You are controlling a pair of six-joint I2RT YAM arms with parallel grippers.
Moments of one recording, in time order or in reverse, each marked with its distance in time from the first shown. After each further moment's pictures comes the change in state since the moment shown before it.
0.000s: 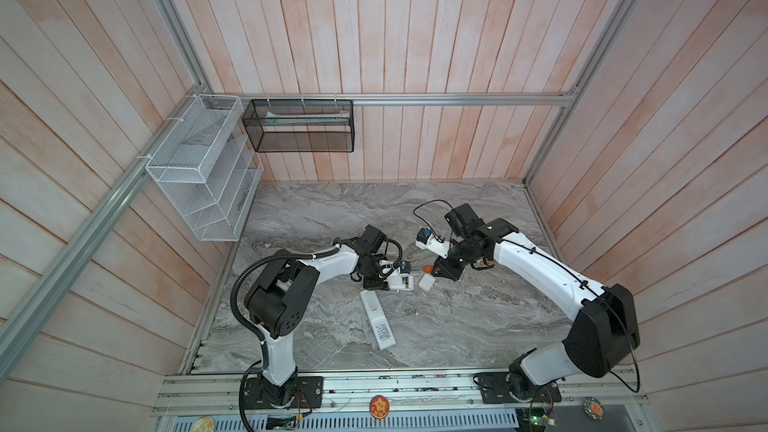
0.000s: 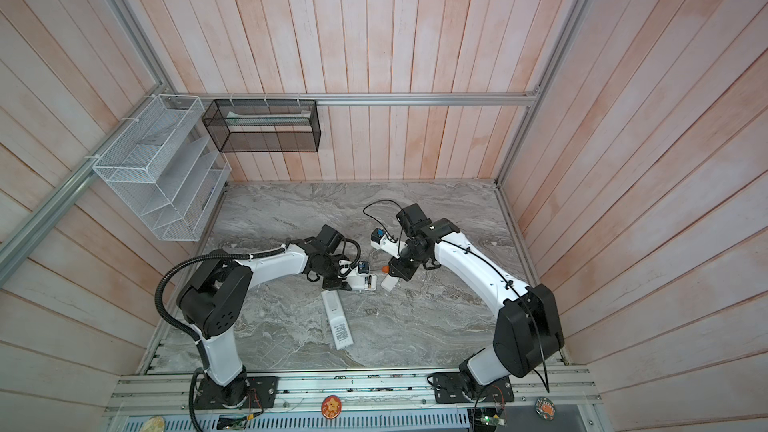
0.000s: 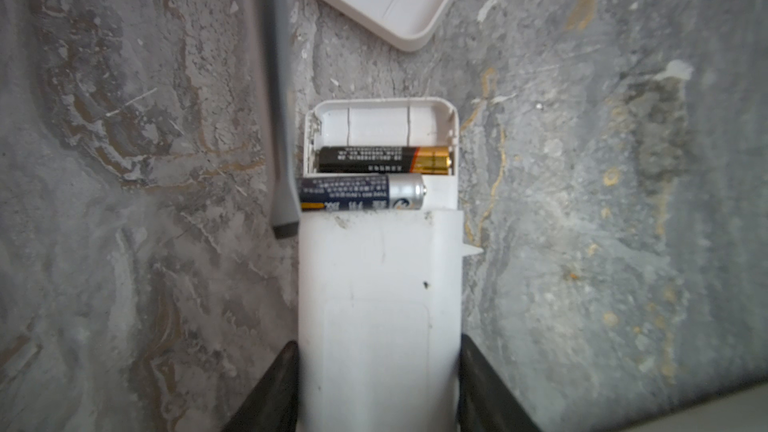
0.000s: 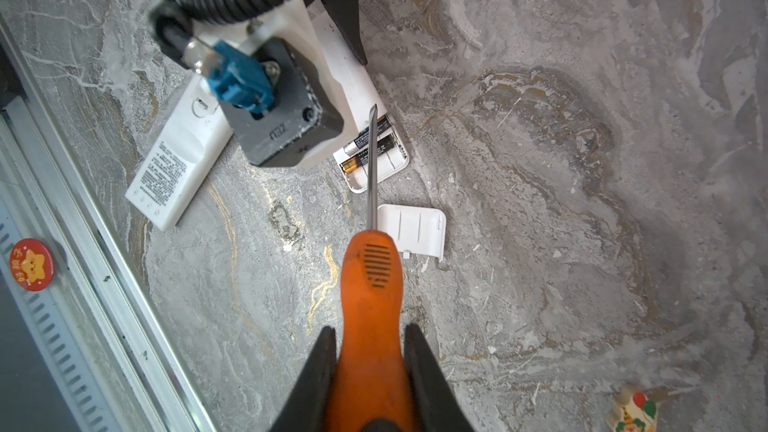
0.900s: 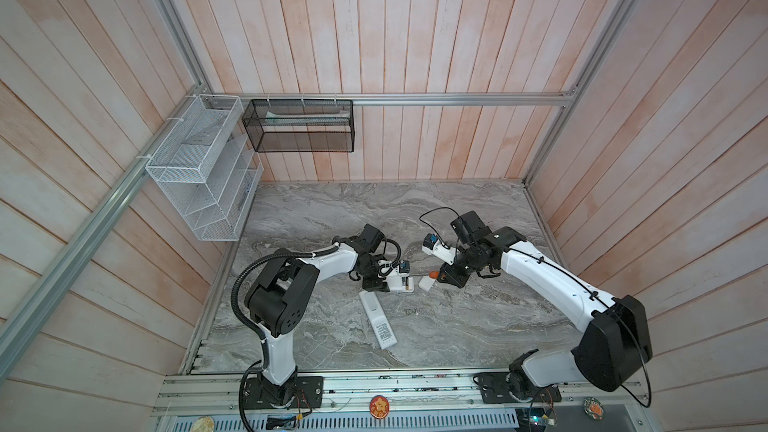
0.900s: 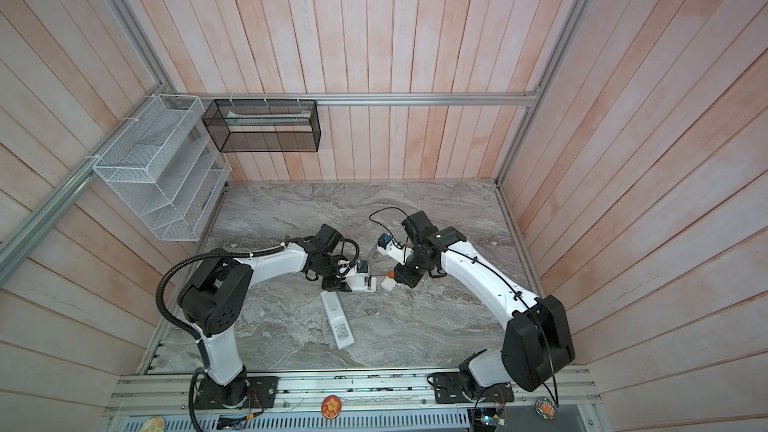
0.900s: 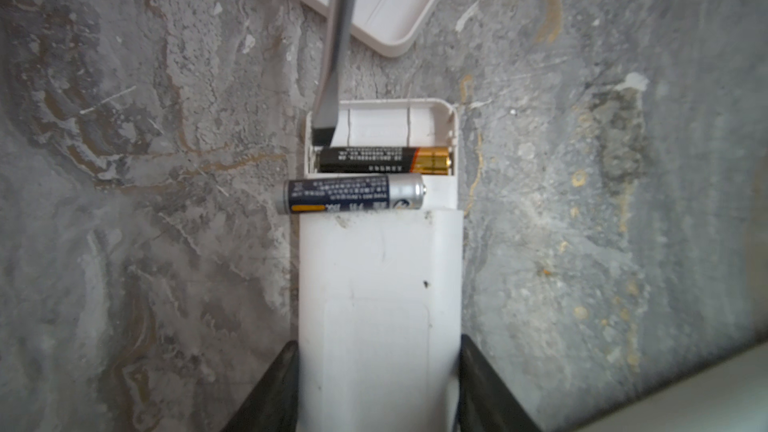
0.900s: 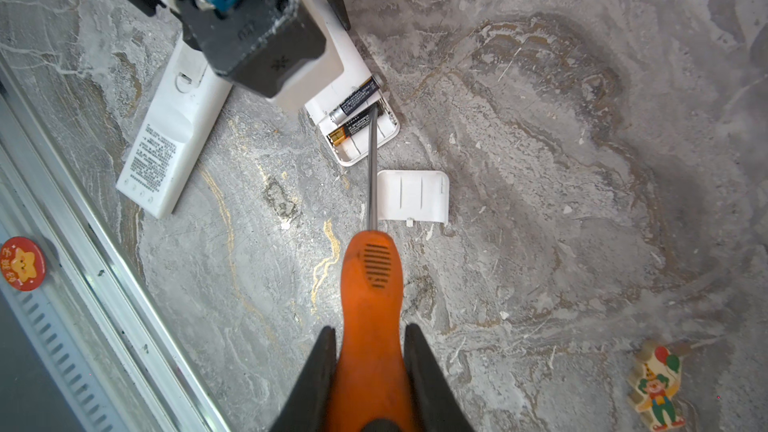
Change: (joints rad) left arm 0.015 0.011 0.014 -0.048 0.066 0.000; right arm -0.012 -0.079 -0.098 0.015 0.030 0.045
